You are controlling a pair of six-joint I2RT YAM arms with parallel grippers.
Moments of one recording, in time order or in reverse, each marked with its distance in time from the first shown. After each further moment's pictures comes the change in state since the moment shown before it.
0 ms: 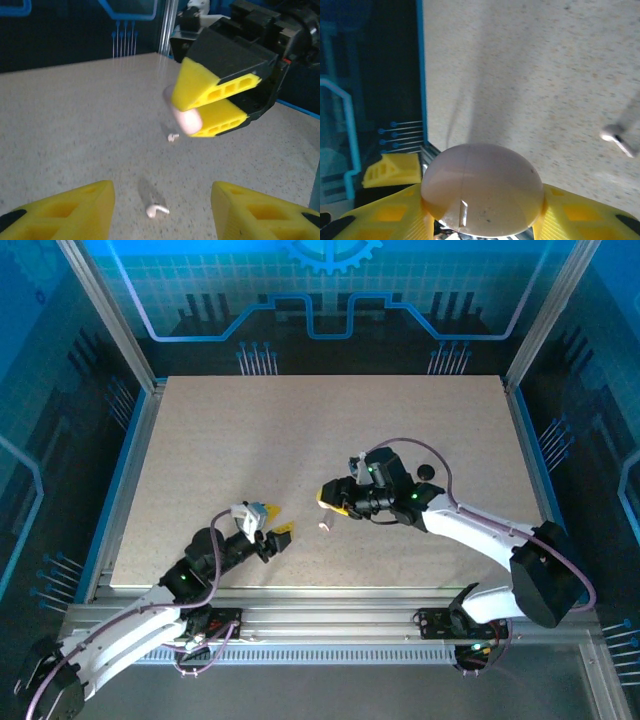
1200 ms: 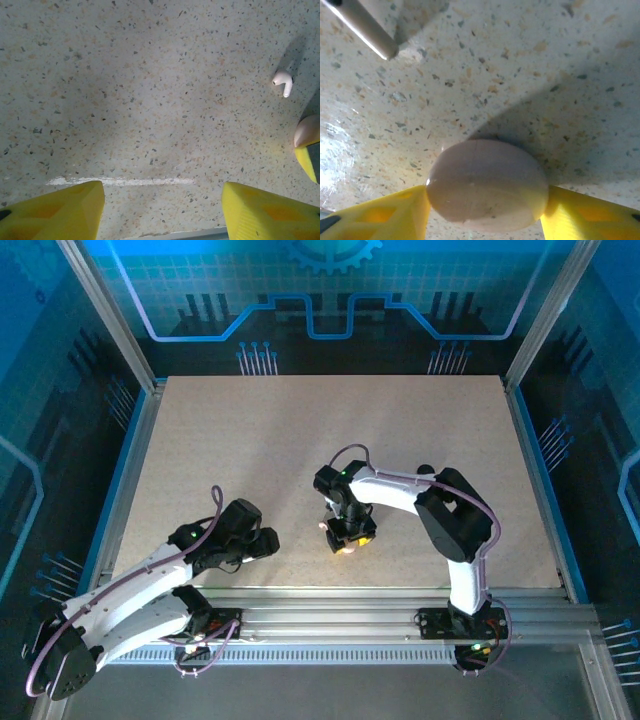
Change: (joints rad) left arm 0.010 0.324 0.459 -1.120 -0.140 -0.835; right arm 0.117 0.583 0.475 -0.974 0.291 -0.638
